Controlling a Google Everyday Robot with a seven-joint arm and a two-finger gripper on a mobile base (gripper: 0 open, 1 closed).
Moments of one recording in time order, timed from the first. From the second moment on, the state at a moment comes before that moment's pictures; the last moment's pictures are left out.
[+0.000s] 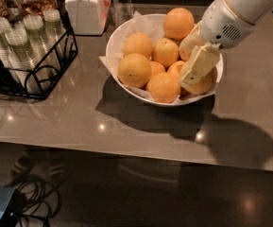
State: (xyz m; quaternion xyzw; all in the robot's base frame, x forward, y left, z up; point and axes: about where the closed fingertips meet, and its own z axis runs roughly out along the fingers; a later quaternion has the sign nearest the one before) arm 0.532 -0.131 0.947 -0.62 0.74 0.12 0.23
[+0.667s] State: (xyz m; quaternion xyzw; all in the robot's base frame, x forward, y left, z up) arm 0.530 -0.147 0.953 -0.61 0.77 0.09 0.19
